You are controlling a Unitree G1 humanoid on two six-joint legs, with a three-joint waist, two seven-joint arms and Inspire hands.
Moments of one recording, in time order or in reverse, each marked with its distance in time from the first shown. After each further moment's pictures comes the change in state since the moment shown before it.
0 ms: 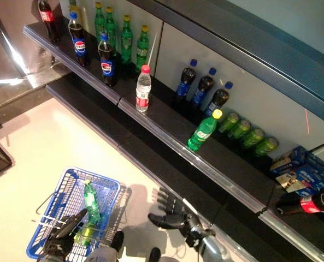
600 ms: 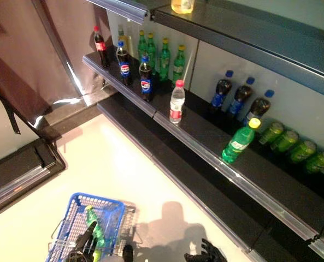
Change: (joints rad) left arm -0.072 -0.099 0.043 0.265 -0.181 -0.098 0.129; right arm -0.049 0.051 -0.237 0.669 -0.032 -0.124 -0.164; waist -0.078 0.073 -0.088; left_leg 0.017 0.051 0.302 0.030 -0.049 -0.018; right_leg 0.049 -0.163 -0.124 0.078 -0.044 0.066
